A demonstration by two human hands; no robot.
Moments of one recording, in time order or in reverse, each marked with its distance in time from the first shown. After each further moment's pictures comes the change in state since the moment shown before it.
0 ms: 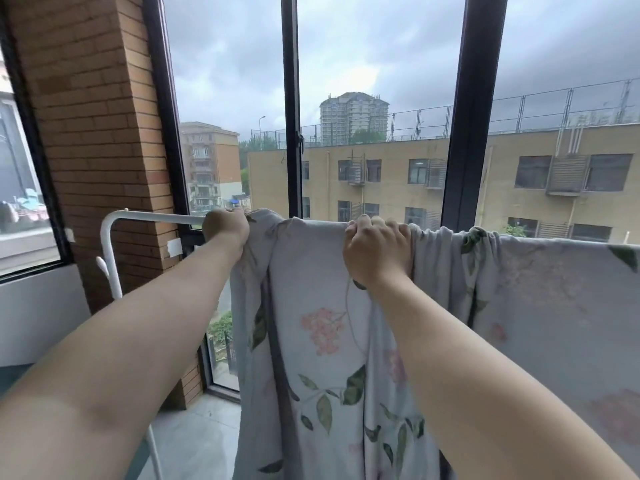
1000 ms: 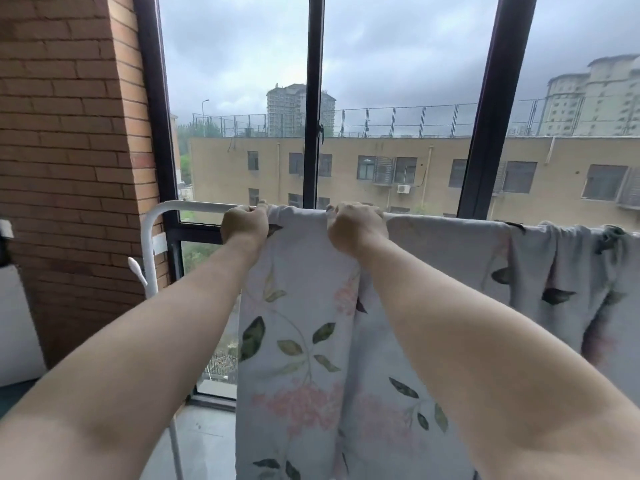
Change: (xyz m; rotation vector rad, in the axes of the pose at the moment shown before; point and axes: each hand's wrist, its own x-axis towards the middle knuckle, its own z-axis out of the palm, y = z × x) left_hand 0.164 -0.099 -0.076 -0.194 -0.270 -0.009; right_hand 0.050 -0.253 0.091 -0.033 -0.230 0.085
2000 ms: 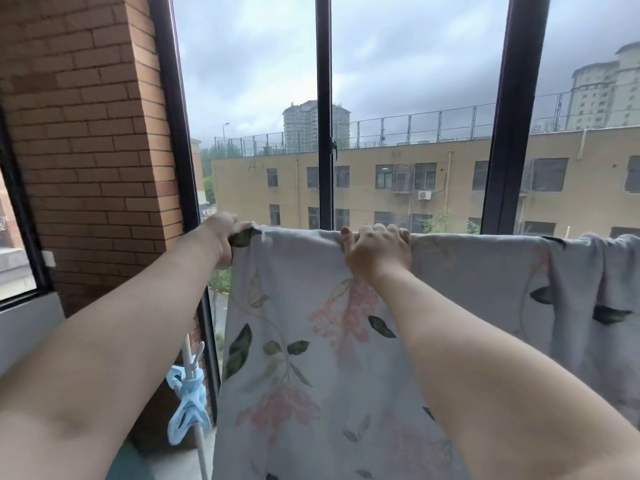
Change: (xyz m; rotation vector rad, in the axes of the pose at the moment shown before) left_hand 0.053 0.037 -0.058 -0.338 -0.395 -0.564; right_hand 0.005 0.017 0.016 -0.072 0.096 0.041
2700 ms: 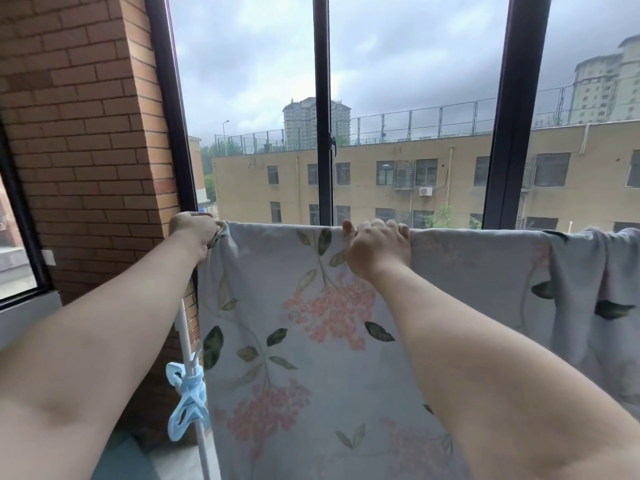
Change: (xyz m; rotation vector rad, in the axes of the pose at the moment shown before) left_hand 0.047 0.003 -0.037 0.136 0.396 0.443; right_hand 0.004 0.002 0.004 -0.014 -0.007 0.002
